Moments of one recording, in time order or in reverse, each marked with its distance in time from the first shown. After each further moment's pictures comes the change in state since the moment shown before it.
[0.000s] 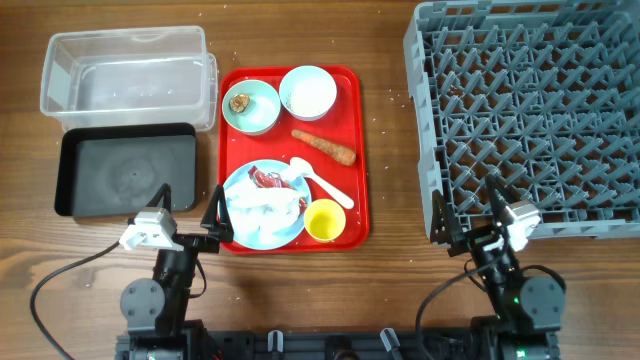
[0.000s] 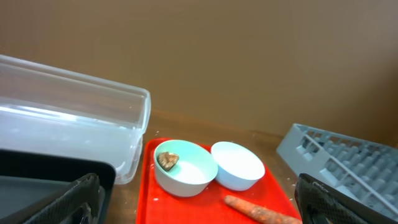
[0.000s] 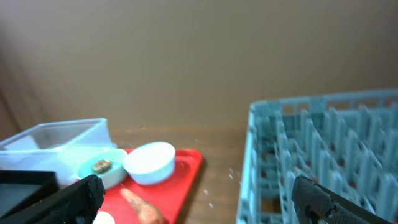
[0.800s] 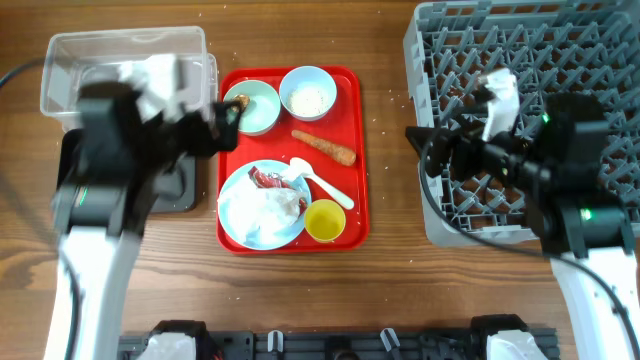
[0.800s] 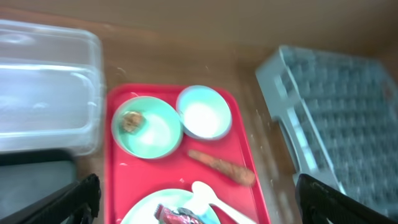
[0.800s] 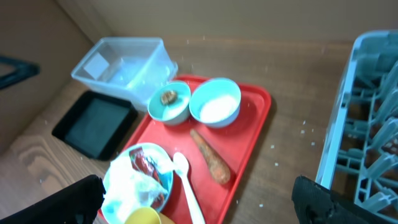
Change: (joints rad) left arm -0.097 1.154 1.179 -0.719 0.143 0.155; right arm 0.000 1.049 1.020 -0.663 -0.334 -0.175
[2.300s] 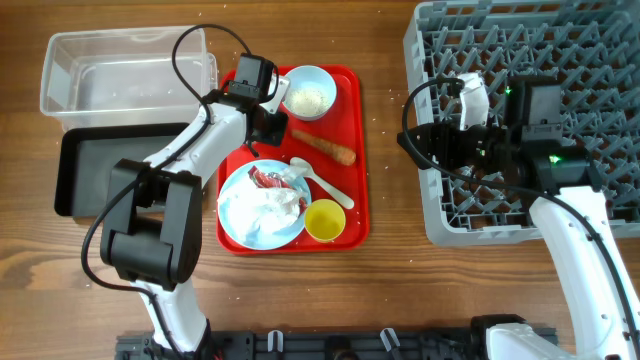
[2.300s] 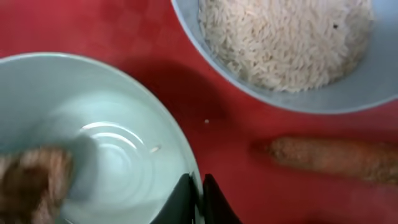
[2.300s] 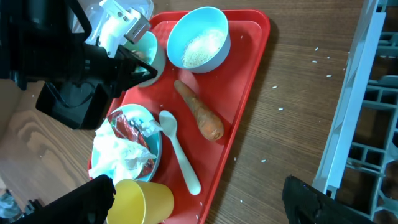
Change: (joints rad) left arm -0.223 0.813 0.121 0.174 -0.296 0.266; right arm 0.000 0.223 0.005 -0.084 -0.003 -0.012
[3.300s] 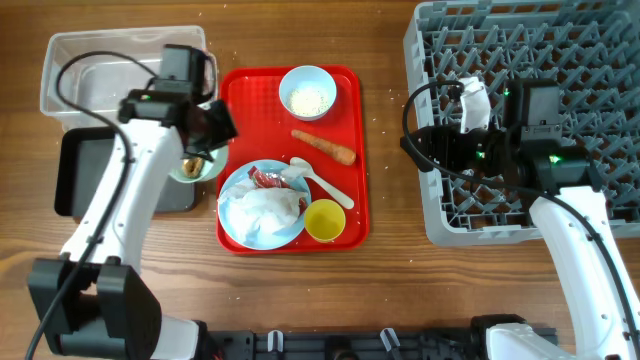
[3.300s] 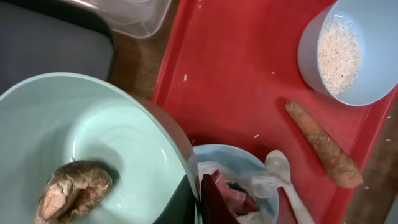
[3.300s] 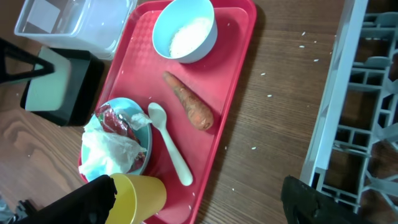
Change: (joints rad) left arm 0.189 -0.352 0.004 -0.416 0.052 -0.549; right arm 0.000 0.000 0.000 -0.042 0.049 0.001
